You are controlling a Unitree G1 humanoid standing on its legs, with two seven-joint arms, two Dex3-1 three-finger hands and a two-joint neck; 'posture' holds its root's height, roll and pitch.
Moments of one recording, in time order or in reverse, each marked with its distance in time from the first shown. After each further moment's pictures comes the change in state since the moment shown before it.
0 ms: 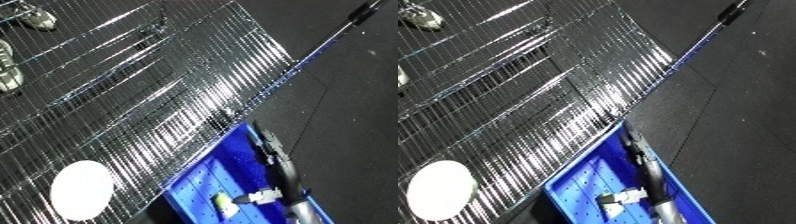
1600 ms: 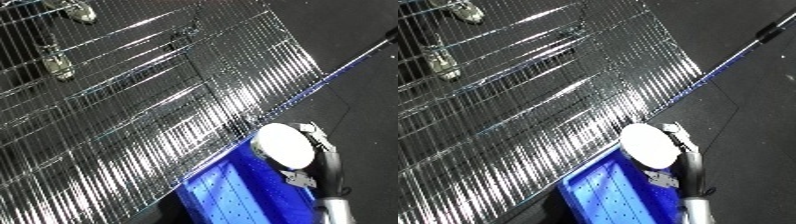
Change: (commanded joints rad) left arm 0.062 0.034 0.080 -0.014 -0.003 0.003 -0.035; right arm 0.047 -0.009 -0.124 -0.088 0.038 0.045 -0.178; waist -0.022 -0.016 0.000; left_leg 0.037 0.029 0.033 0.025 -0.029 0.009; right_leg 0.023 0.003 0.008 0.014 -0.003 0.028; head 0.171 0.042
